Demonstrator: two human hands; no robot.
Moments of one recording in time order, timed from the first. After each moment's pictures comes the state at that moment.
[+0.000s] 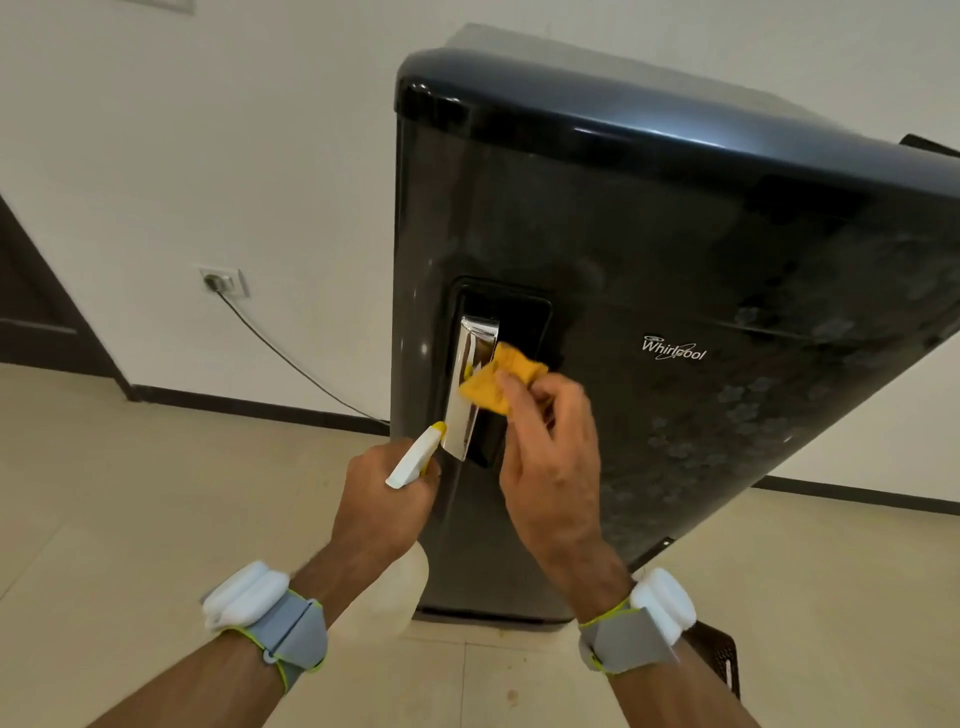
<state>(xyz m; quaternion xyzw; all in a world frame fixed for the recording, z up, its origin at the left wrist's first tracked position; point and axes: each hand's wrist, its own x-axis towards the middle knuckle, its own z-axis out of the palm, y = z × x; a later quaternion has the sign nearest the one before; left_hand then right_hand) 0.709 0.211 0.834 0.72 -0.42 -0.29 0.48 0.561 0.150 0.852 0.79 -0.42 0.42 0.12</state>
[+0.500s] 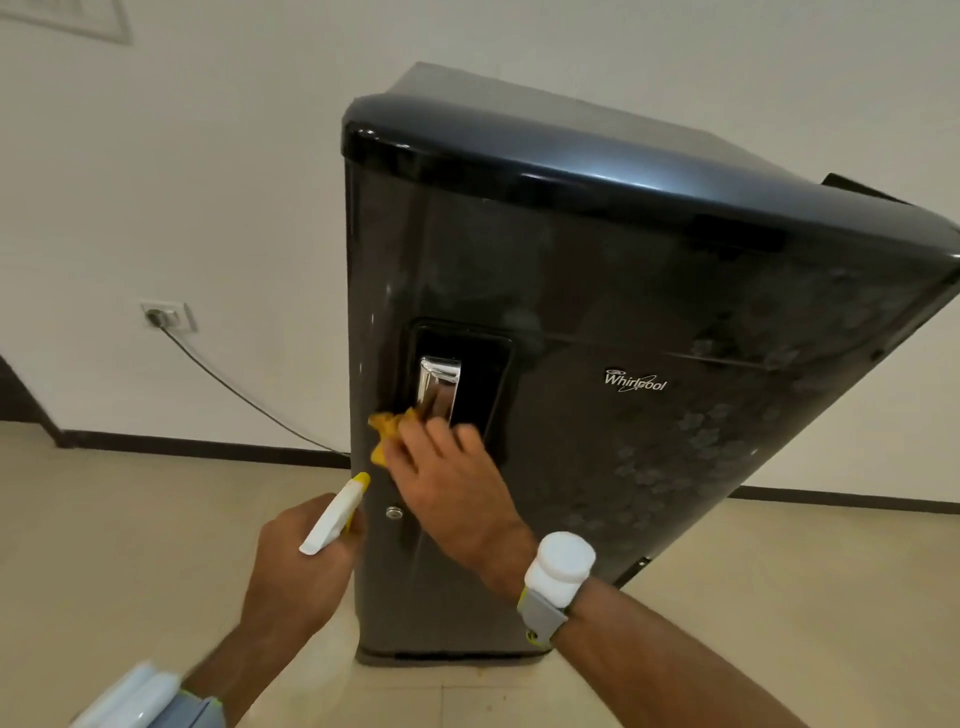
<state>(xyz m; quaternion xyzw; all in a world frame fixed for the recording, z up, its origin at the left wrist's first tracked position) 0.741 0.219 0.813 0.72 -0.42 -0.27 0.48 0.602 0.118 0.826 0.89 -0.29 0.16 0.31</state>
